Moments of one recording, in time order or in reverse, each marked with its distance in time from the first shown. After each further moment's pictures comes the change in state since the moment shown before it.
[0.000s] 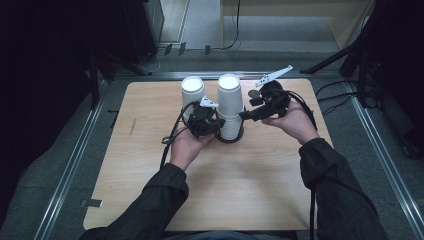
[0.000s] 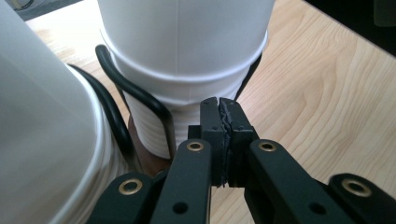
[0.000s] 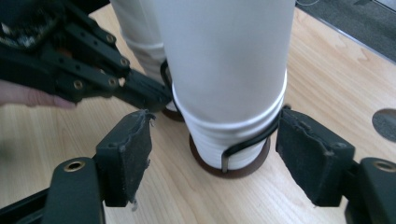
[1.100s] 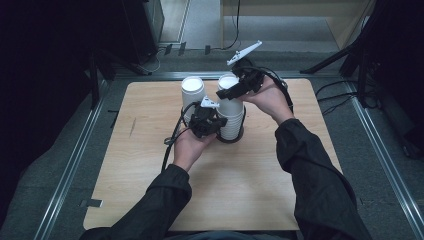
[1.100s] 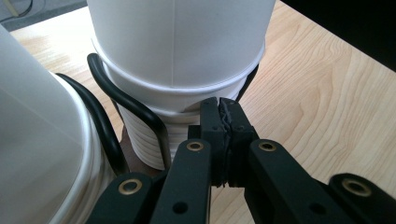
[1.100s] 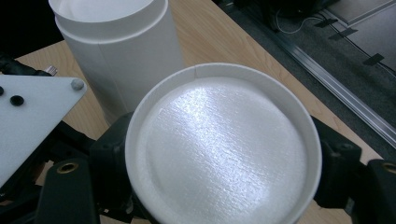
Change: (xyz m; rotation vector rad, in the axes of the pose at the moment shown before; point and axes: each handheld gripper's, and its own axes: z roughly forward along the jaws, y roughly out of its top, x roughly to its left) left arm -0.001 -0.002 0.007 -0.037 -0.011 -0.006; right arm 0.011 0.080 0.030 -0.009 -0.080 -0.115
